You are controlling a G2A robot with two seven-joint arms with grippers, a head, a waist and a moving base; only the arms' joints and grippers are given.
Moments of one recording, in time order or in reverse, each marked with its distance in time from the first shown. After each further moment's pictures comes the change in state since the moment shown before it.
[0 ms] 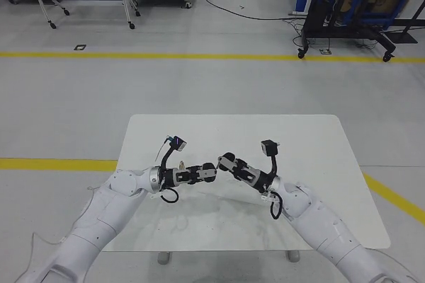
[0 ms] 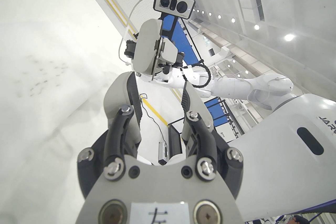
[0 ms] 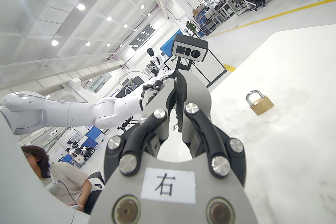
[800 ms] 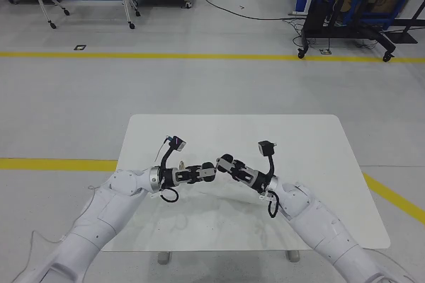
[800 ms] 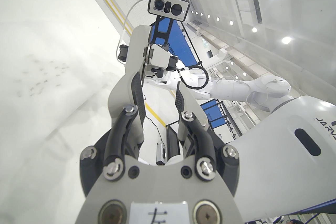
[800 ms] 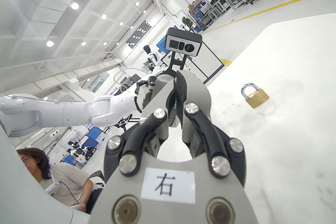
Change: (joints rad) left arm -0.014 0.007 0.029 0.018 -0.034 -0.010 0.010; right arm 0.001 -0.023 0.013 0.027 0.003 0.030 0.054
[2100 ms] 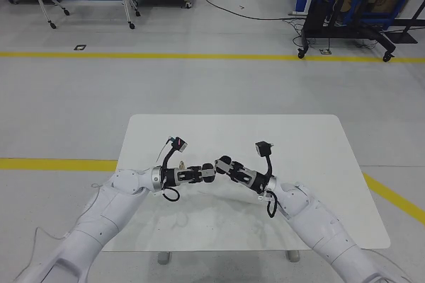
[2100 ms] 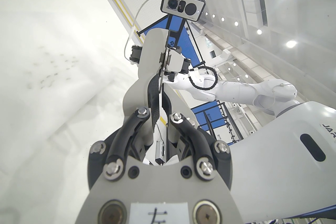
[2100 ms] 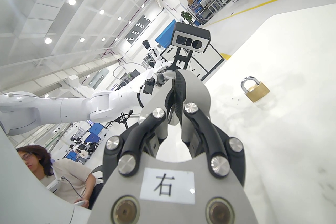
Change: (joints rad) left arm -0.028 -0.026 0.022 0.069 0.015 0.011 -0.010; right arm -0.006 -0.022 0.028 0.012 0.000 0.010 0.072
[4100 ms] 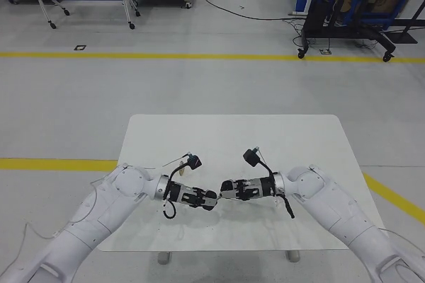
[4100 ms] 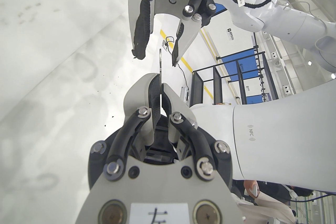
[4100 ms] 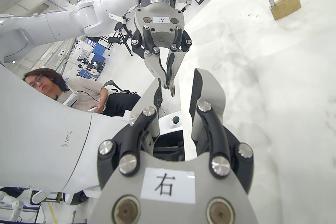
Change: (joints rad) left arm -0.022 0.106 0.103 -0.222 0.258 0.100 -0.100; right arm 0.171 0.143 -0.142 0.012 0.221 -0.009 0.616
